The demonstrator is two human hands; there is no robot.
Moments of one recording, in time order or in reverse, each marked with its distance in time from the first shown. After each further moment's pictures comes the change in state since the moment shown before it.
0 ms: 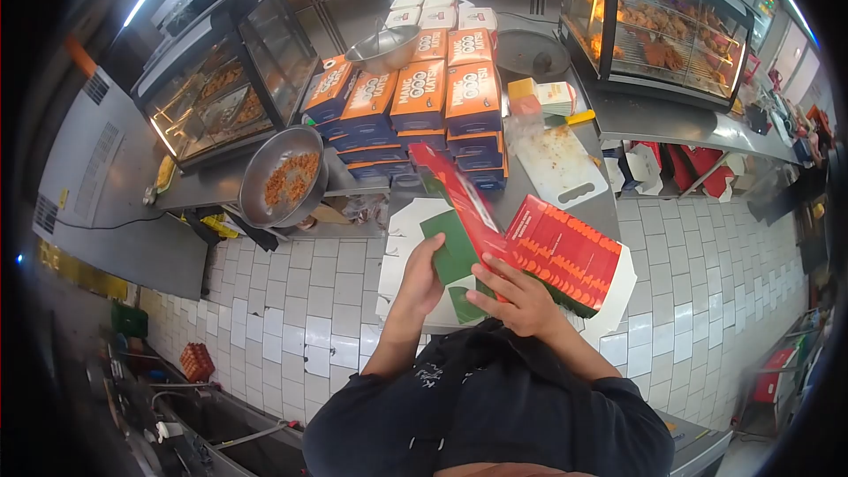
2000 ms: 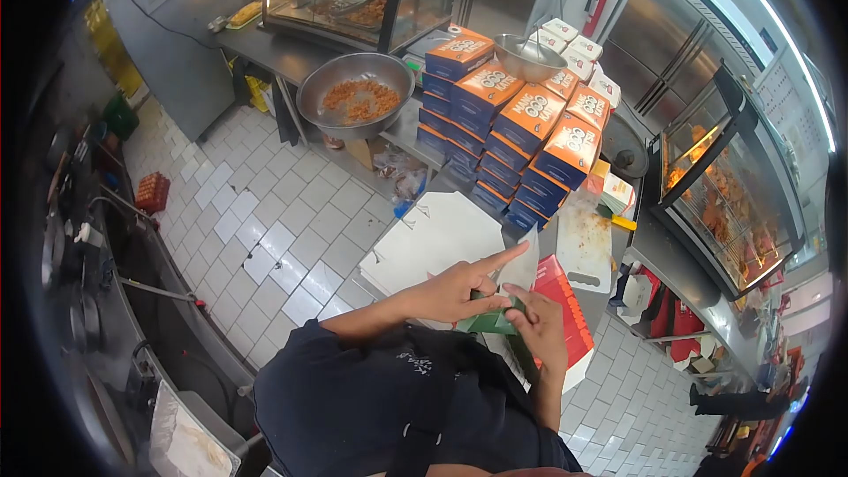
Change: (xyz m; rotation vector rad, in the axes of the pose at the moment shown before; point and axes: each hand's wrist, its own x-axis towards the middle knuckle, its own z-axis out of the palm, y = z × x) left_hand -0.049 0.018 0.028 0.861 -0.299 0.450; right_hand 0.033 0.023 -0.024 0.491 -0.279 0.440
